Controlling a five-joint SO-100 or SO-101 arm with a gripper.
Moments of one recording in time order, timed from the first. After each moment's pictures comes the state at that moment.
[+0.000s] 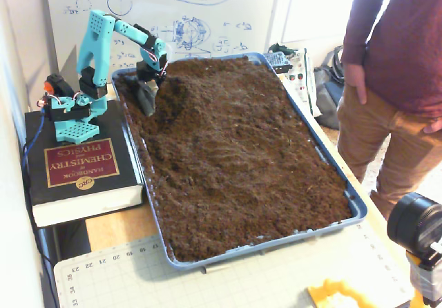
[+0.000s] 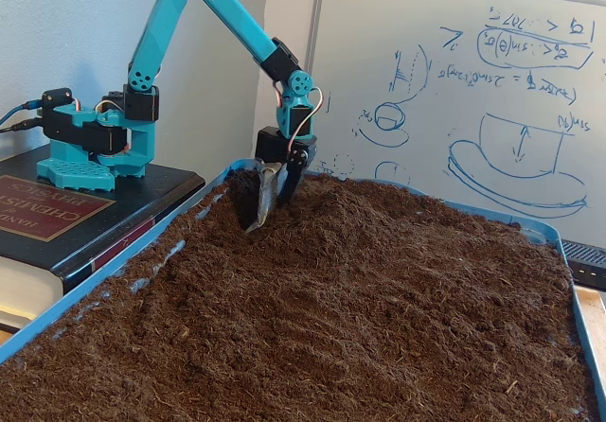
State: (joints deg) arm -31.4 70.7 112.6 37.6 28.1
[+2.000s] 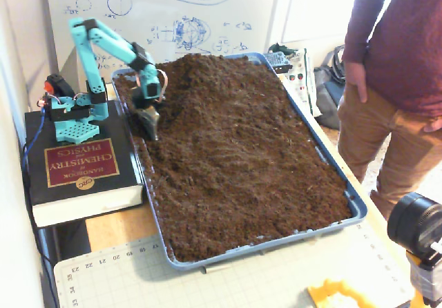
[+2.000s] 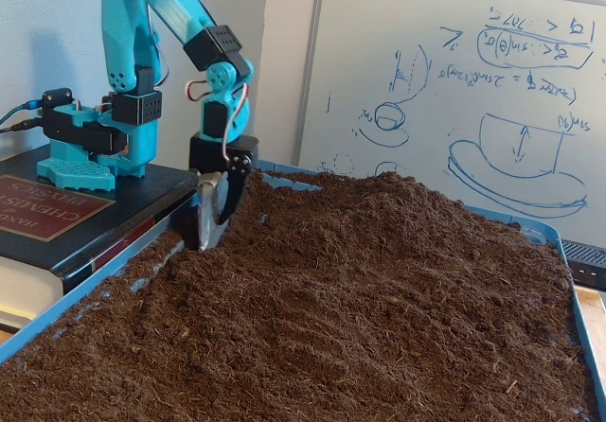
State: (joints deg) arm -0.7 93.0 143.3 33.5 -13.9
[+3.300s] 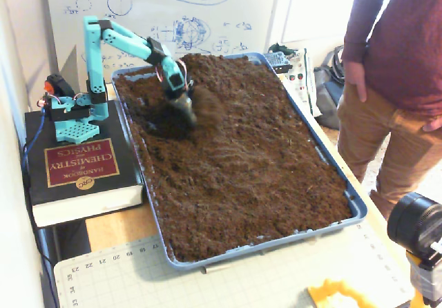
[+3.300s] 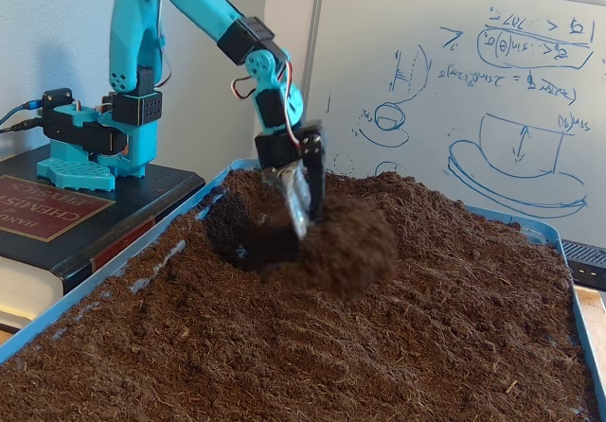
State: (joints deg) arm -0.8 92.4 125.7 23.6 -13.9
